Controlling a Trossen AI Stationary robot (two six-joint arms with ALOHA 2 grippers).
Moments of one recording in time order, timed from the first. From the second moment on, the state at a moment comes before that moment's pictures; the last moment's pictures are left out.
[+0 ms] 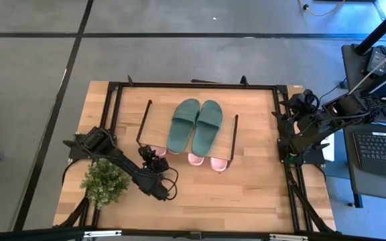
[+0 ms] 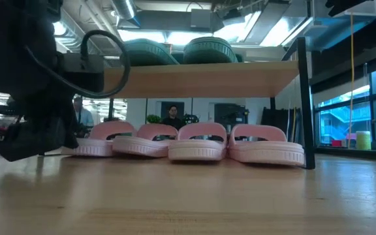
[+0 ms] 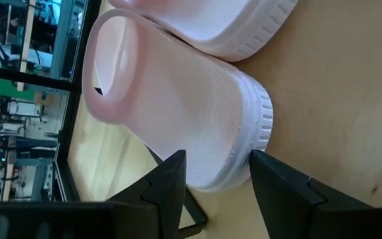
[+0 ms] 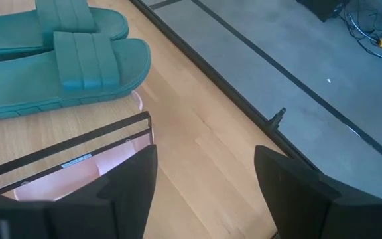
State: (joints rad) left arm -0.58 2.00 1.11 -1.17 -0.80 -1.12; right arm 0.40 0.88 1.37 -1.57 0.80 0.83
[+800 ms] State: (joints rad) left arm -0.71 1.61 1.11 -1.15 -0.69 -1.23; right arm 0.40 0.99 1.37 -1.32 0.62 0.69
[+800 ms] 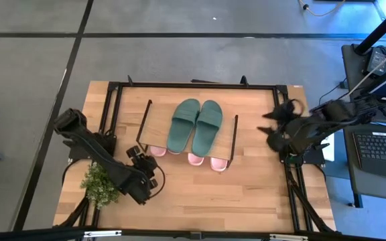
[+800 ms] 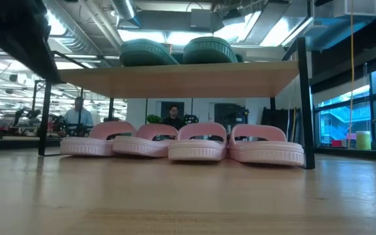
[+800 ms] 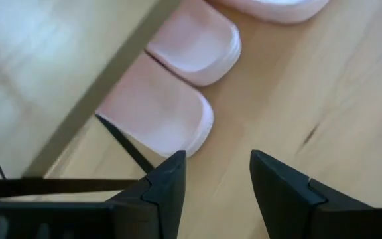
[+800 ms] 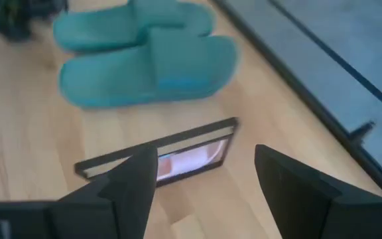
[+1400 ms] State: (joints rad) left arm -0.71 1.57 1.11 -1.13 -0.74 -1.19; right arm 0.60 1.46 1.37 -0.91 0.46 0.54
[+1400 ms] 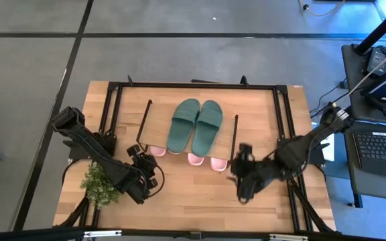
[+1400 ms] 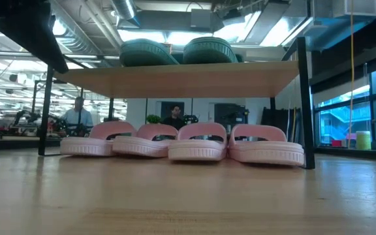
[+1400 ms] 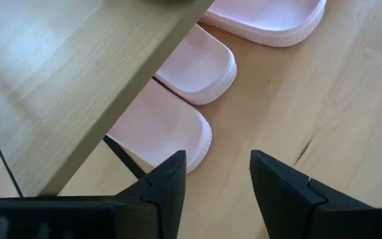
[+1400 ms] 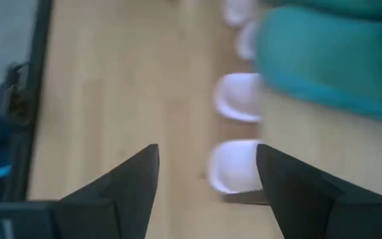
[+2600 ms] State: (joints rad) left arm -0.71 1.58 1.11 -1.13 -0.74 -1.17; right arm 0.57 1.71 1.37 -1.11 0.53 0.70
